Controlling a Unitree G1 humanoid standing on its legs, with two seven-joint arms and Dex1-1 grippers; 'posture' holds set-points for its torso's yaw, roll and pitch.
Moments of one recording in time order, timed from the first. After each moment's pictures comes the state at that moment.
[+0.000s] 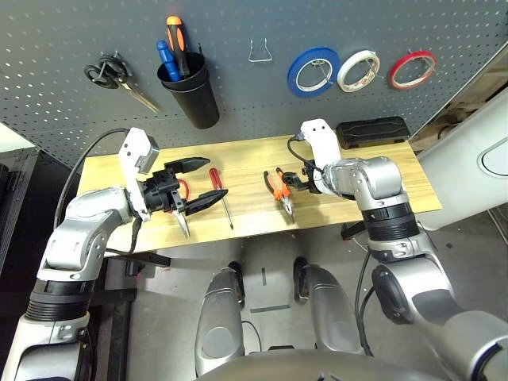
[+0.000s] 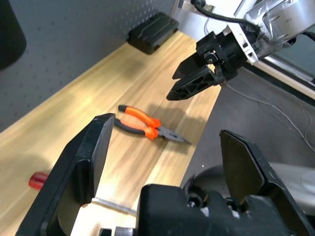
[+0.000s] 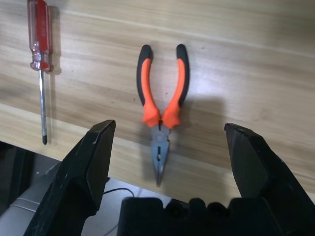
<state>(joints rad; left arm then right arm) -0.18 0.73 0.11 -0.17 -0.49 0.37 -1.01 -0.72 -0.04 0.02 0.17 0.15 1.28 0.21</state>
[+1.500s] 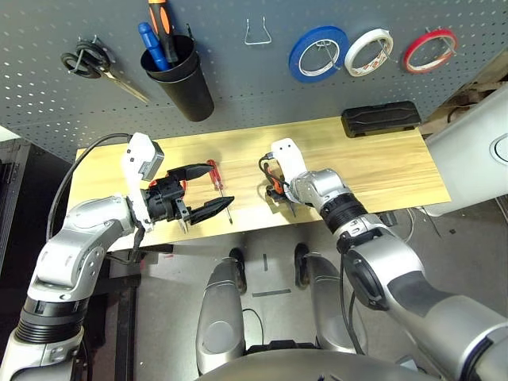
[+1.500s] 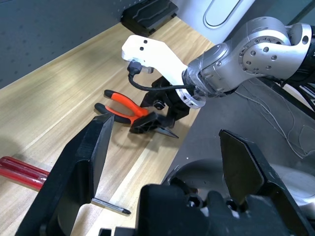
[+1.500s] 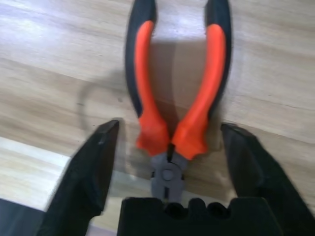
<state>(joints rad) -0.12 0.73 0.12 -0.36 -0.55 0.51 -0.89 -0.91 0.09 0.06 0.91 0.04 0.78 0.09</state>
